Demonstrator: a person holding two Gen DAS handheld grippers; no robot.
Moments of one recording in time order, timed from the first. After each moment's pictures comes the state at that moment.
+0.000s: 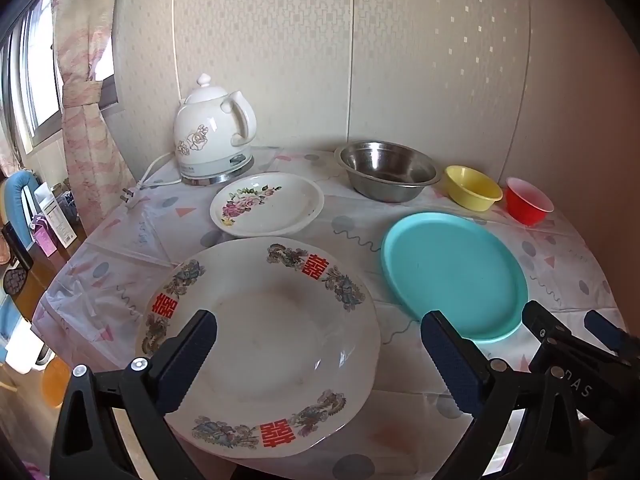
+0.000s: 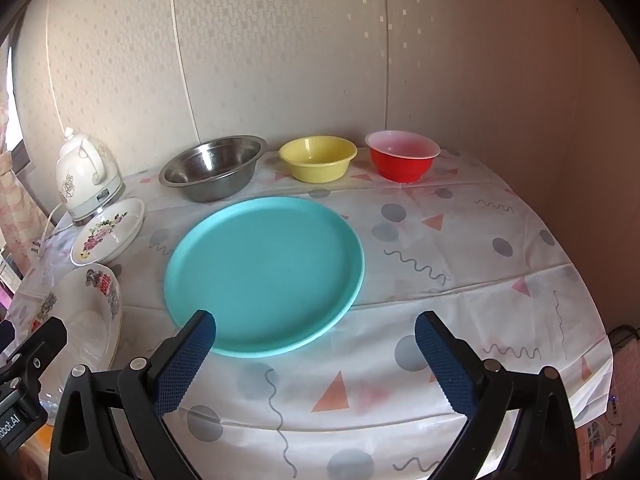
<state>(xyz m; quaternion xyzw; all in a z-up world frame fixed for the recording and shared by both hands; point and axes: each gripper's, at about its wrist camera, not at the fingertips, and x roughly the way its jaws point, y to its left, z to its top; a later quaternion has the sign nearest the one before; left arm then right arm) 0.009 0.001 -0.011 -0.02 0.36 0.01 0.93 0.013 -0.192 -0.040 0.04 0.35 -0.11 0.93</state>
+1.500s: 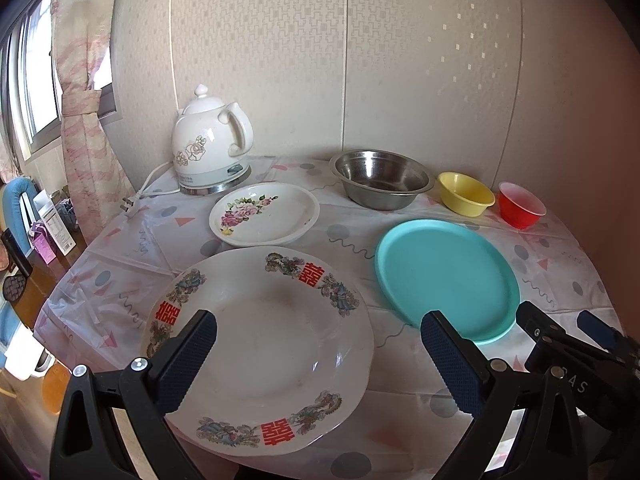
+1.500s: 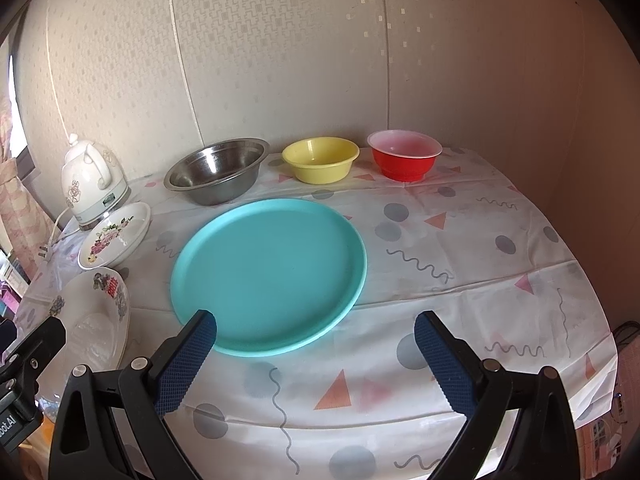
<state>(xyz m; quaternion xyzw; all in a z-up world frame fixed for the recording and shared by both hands) 0.001 -0.003 0.001 -0.01 0.34 0.00 0.94 0.009 -0.194 -0.035 0.06 0.34 -0.10 0.93</state>
